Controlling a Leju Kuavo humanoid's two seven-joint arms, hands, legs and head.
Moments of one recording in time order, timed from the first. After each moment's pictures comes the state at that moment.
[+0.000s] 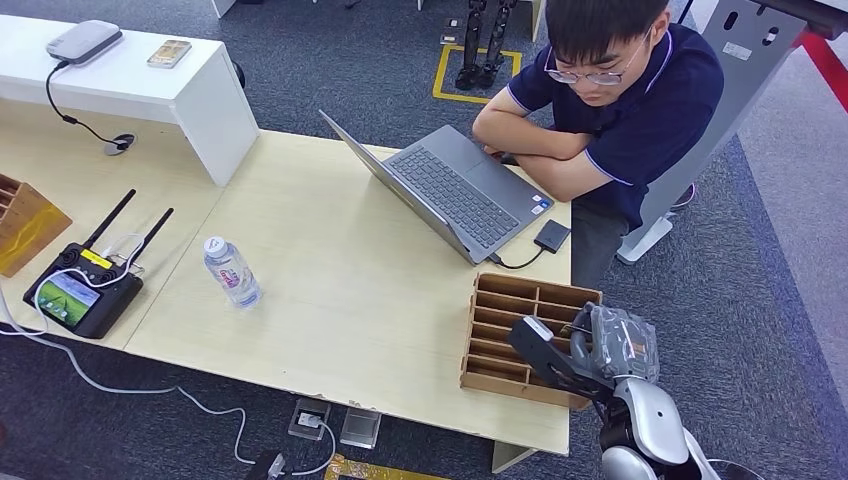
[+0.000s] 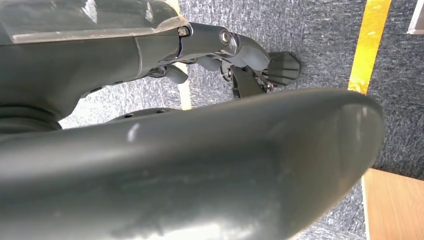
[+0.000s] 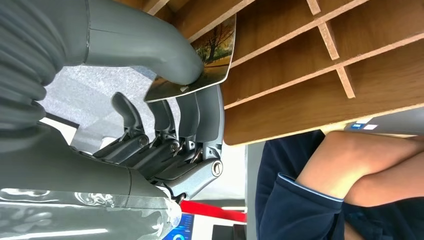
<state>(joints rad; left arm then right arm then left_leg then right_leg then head) -0.11 0.07 -1.17 -0.23 1.38 -0.08 -0.11 -0.23 -0.34 0.66 -1.61 0.88 -0.02 0.61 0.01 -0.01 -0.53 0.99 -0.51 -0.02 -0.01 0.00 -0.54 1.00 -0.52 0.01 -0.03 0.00</state>
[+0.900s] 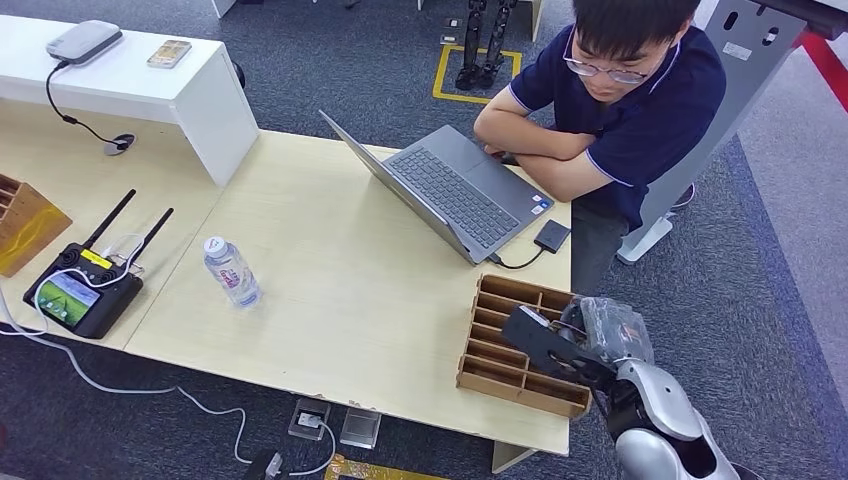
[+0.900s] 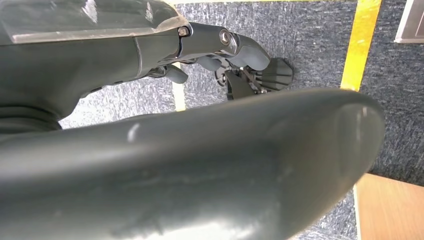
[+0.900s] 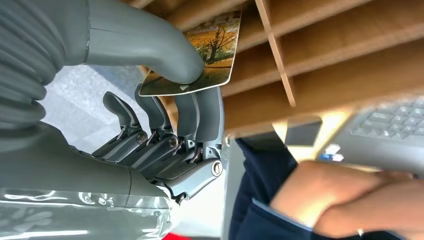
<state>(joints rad) -0.10 0.07 -1.18 -0.23 1.37 -0.07 -0.14 -0.31 -0.36 0.67 -1.71 0.66 0.18 0.65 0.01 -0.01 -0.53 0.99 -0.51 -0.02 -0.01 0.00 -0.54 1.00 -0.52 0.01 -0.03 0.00</state>
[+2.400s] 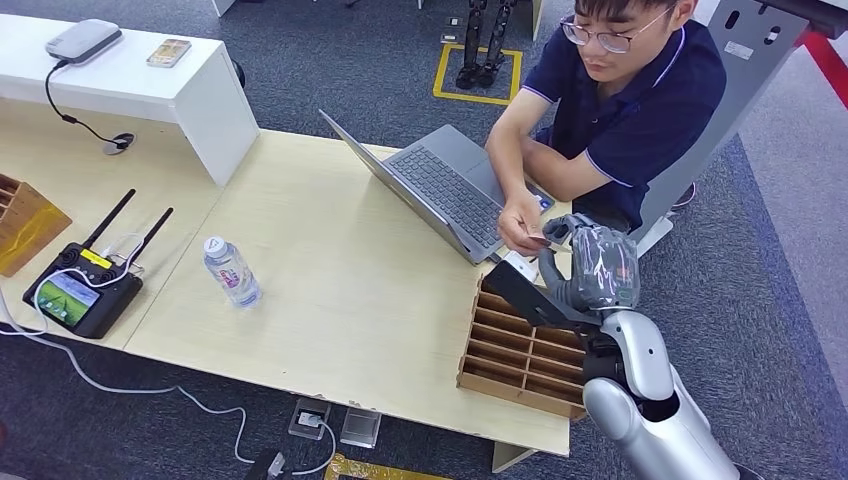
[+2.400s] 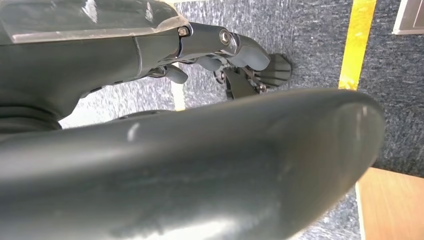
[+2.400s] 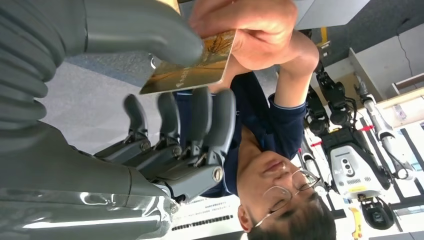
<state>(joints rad) -0.10 0.07 -1.18 -0.23 1.34 -0.08 -0.15 -0.47 -0.23 0.72 -1.50 0.84 -0.25 0.37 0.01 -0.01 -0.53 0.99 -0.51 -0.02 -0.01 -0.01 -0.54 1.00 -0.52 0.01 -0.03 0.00</state>
